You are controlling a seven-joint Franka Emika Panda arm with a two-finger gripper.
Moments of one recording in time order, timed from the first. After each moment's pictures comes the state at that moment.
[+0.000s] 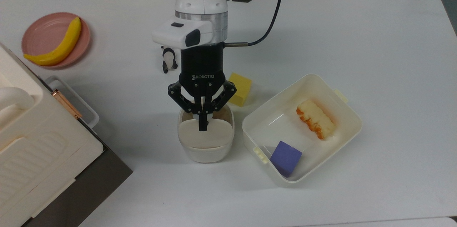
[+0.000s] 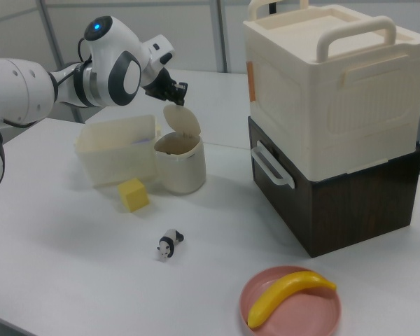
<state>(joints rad) 0.04 0.46 0.03 -1.46 -0.14 2.62 0.01</state>
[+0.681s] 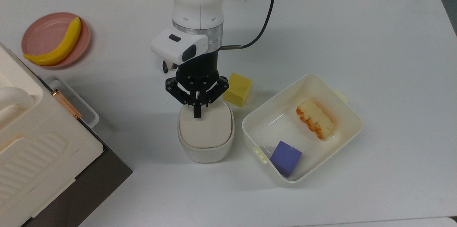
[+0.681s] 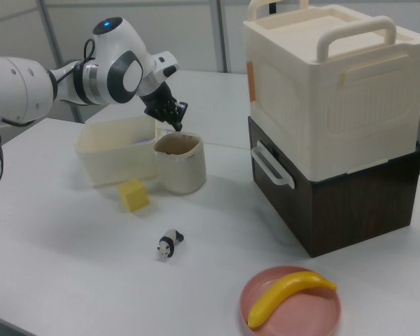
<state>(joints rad) 0.04 0.45 0.03 -1.45 -0.14 2.34 0.00</state>
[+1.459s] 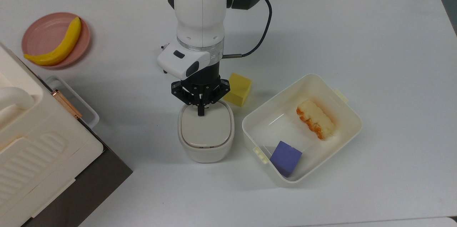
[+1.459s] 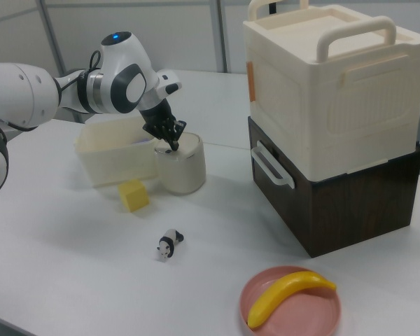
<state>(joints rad) 0.04 0.48 0.03 -1.47 -0.11 2.27 0.00</state>
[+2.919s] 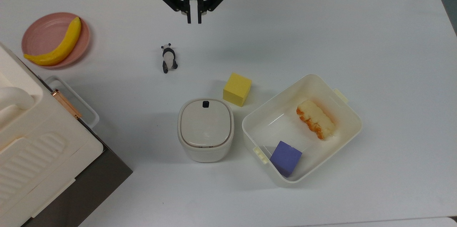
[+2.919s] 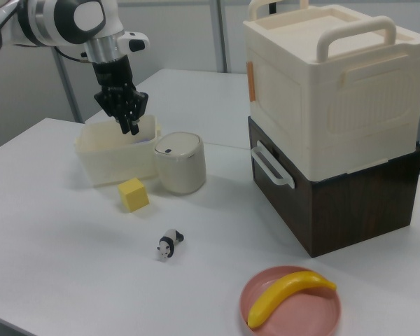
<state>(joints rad) 0.03 0.18 0.04 -1.46 -0.07 1.63 0.00</state>
